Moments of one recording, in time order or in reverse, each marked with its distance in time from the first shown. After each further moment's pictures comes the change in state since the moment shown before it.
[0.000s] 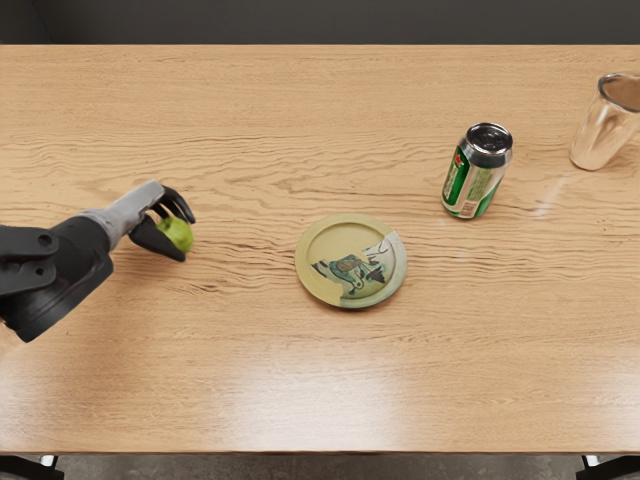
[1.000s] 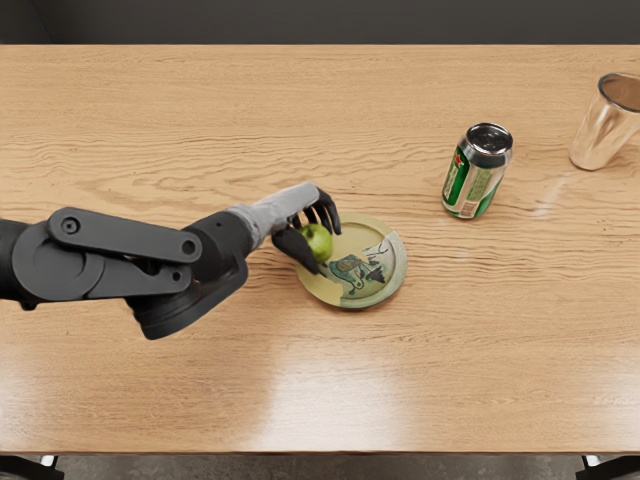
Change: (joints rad) left arm -0.135 -0.369 -0.012 0.008 0.008 0.000 0.002; right arm 0.000 0.000 0.000 0.000 0.000 0.000 0.000
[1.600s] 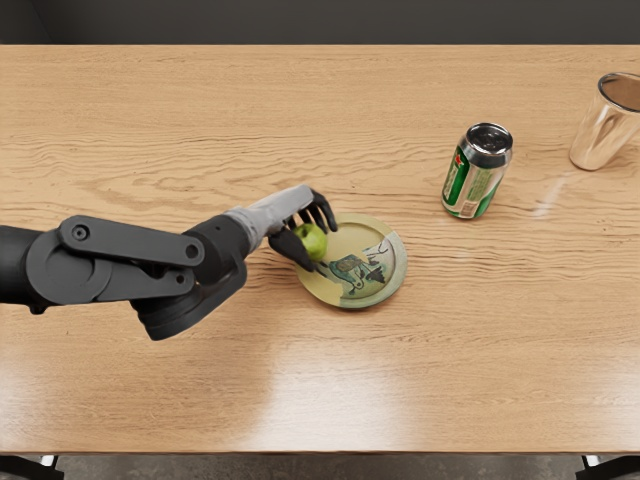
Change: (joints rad) left arm 0.047 -0.018 0.000 0.061 0.019 0.001 -0.006; right arm 0.000 0.000 0.000 0.000 0.000 0.000 0.000
